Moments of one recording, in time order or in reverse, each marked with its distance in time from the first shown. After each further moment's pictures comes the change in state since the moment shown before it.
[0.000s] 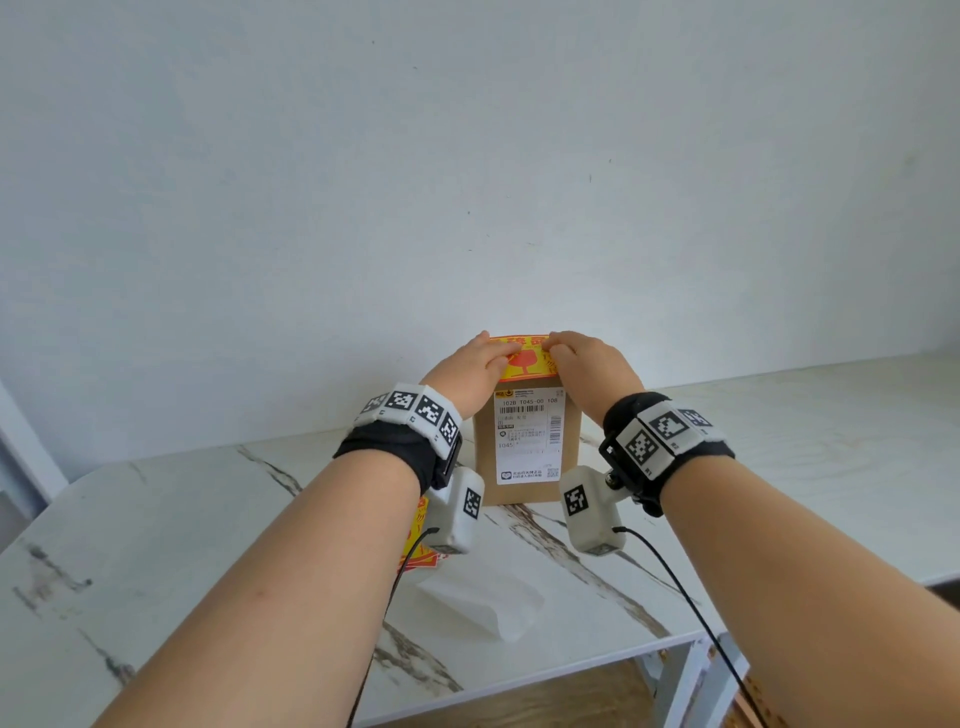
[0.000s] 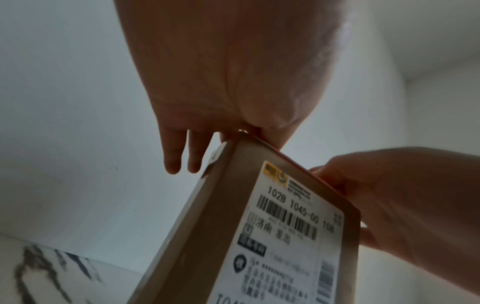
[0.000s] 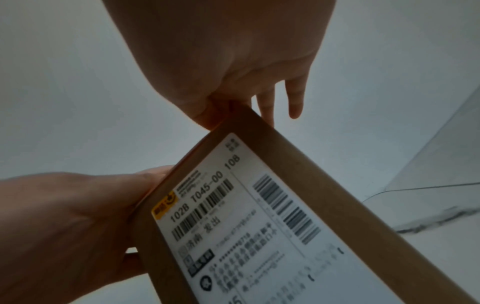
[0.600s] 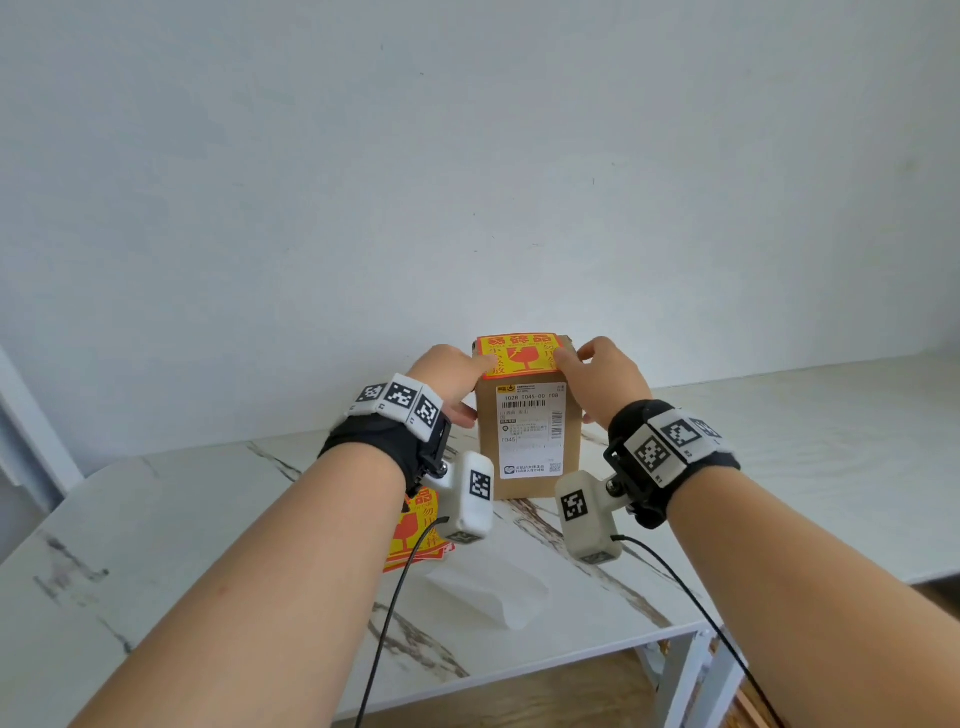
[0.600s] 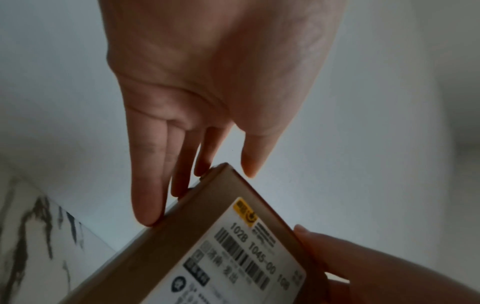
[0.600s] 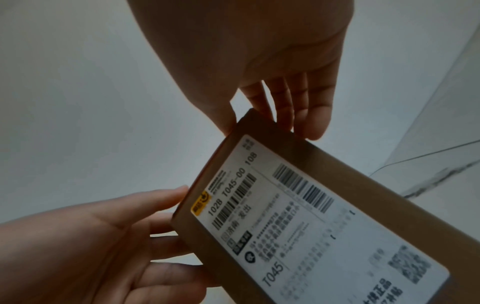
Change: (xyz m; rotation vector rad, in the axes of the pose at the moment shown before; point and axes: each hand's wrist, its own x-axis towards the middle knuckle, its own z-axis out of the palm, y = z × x) left_hand -0.015 -0.003 -0.016 -0.534 0.017 -0.378; right_hand -0.013 -0.002 0.002 0.067 0.073 0.197
